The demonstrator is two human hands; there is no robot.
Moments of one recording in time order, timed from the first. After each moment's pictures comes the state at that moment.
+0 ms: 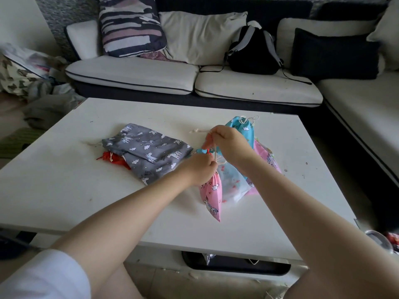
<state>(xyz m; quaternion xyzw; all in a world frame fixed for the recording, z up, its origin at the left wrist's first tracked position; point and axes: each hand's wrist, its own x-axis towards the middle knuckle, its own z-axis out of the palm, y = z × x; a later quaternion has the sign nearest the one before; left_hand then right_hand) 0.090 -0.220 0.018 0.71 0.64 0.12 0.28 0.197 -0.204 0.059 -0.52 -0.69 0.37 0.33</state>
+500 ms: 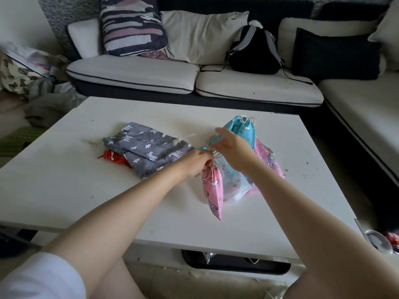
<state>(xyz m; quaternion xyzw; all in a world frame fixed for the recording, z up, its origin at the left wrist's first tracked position) 0.079 -0.222 0.023 0.58 0.59 0.28 0.49 0.211 -0.201 0.039 -0.55 -0.74 0.30 0.25</state>
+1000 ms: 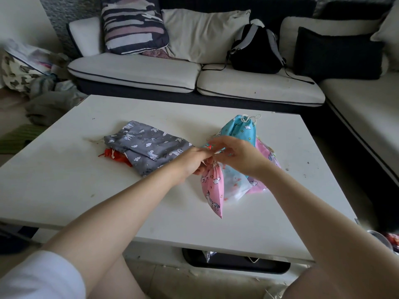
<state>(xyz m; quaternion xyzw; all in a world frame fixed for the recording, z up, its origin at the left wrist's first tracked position) 0.074 -0.223 0.021 0.53 0.56 0.33 0.55 0.227 -0.211 0.040 -0.47 -0.80 0.29 0.23</state>
